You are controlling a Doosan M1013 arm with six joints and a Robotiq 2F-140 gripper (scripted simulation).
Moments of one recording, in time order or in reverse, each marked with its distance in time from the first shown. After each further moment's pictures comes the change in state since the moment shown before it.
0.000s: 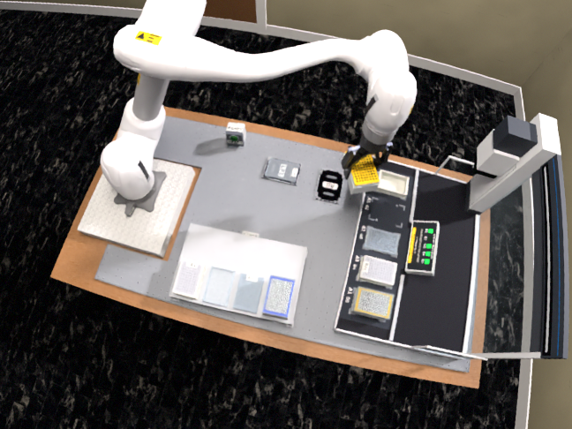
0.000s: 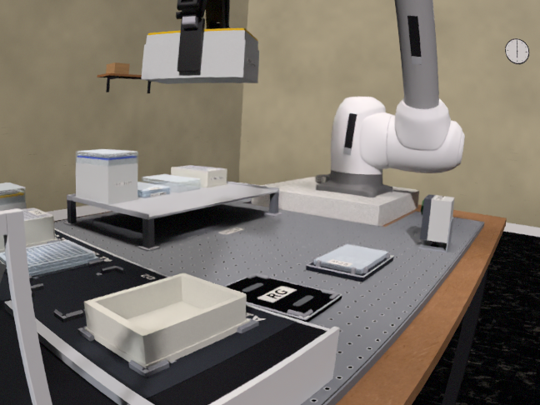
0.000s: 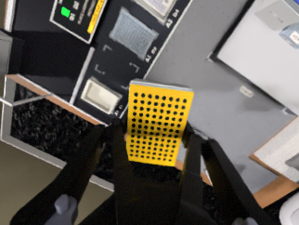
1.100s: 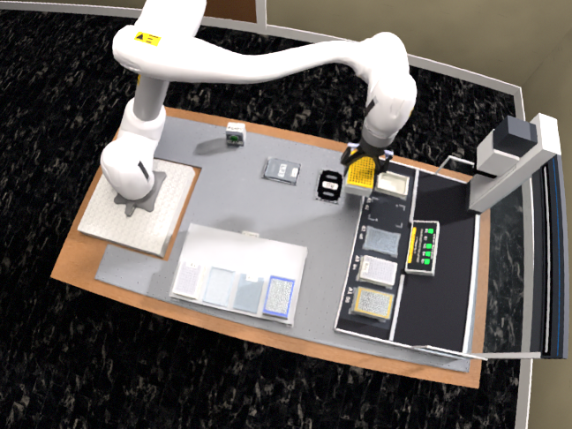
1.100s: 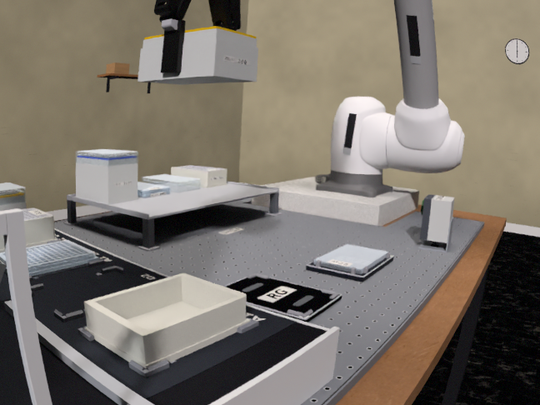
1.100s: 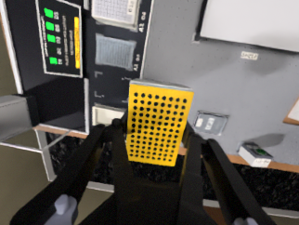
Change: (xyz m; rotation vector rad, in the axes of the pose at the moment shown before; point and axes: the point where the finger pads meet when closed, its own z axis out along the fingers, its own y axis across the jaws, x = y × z) arm 0.008 0.004 0.000 0.000 0.001 0.388
